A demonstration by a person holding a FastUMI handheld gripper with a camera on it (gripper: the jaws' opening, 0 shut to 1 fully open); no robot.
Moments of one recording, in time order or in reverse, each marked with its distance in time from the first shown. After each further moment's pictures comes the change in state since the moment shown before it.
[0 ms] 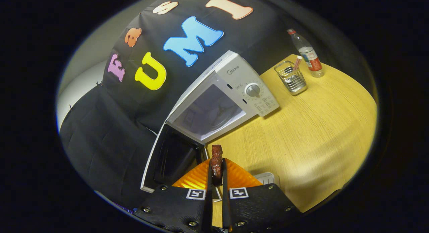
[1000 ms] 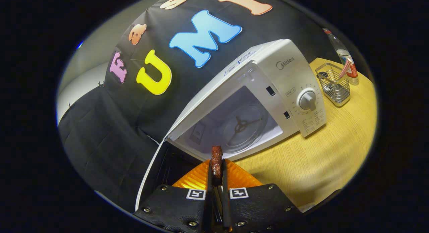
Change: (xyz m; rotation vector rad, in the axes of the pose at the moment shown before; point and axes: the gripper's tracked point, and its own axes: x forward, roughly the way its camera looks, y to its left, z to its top) arm 0.145 0.042 0.033 -0.036 -0.098 0.043
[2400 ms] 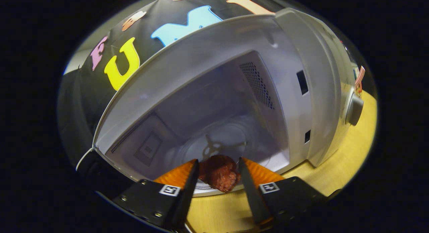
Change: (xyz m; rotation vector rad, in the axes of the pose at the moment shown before) arm 0.138 -0.068 0.036 -0.203 -0.215 -0.321
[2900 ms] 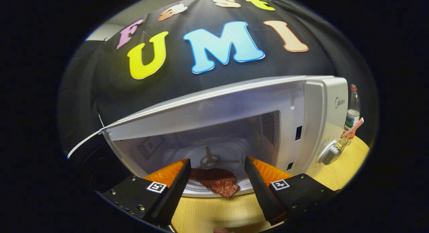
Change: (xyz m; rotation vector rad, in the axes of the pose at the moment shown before) arm -0.045 0.019 0.028 -0.273 -0.088 0.016
